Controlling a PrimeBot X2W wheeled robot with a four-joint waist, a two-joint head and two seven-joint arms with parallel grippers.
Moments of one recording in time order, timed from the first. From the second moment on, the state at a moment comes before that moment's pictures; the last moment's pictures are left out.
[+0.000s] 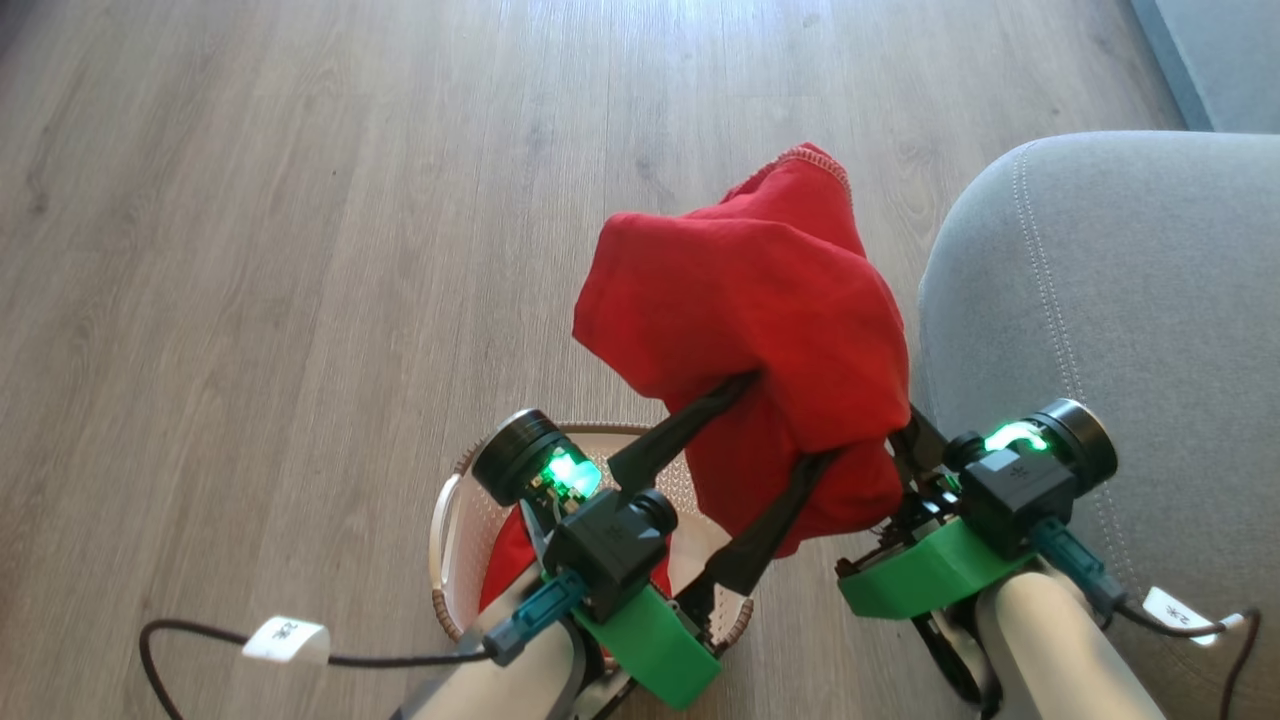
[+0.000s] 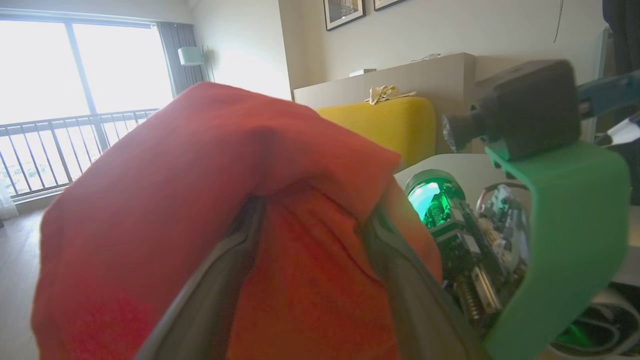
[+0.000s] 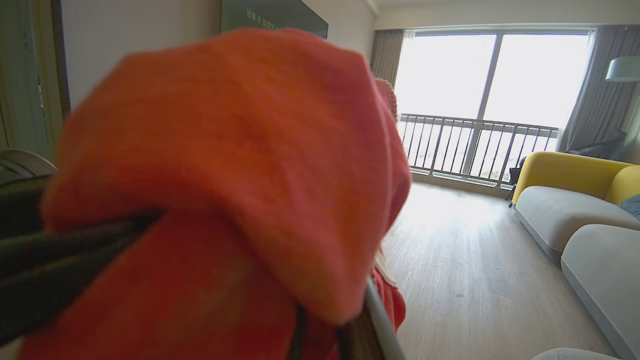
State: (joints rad) left arm -0.26 0.05 -0.67 -0.02 -0.16 -0.09 -0.26; right arm -0.15 -0.10 0.32 0.01 0.08 0.12 -0.26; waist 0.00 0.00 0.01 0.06
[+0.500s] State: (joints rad) left arm -0.22 0.05 -0.61 0.02 -0.14 -0.08 -0.26; right arm -0.15 -0.07 0.14 -0.03 0.14 0.12 -0.26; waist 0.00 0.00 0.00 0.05
